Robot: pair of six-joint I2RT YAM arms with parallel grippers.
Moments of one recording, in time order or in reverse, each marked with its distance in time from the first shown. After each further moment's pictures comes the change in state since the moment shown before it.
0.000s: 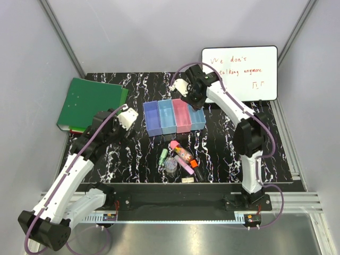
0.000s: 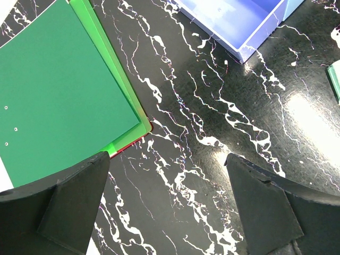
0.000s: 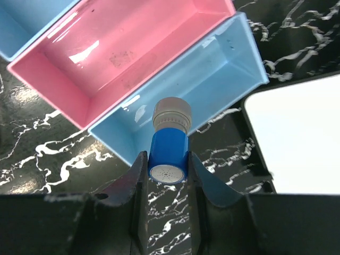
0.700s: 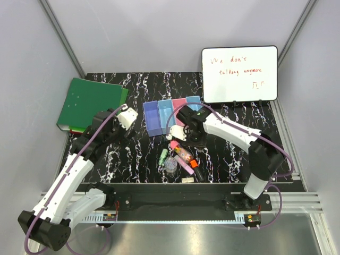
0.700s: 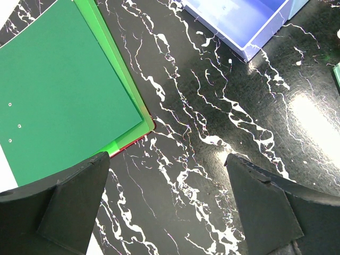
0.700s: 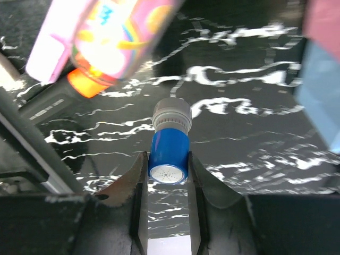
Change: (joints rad) left arm 0.000 0.000 0.002 -0.003 -0.020 0.000; right arm 0.262 -0.312 -0.642 -0.017 0.004 -0.042
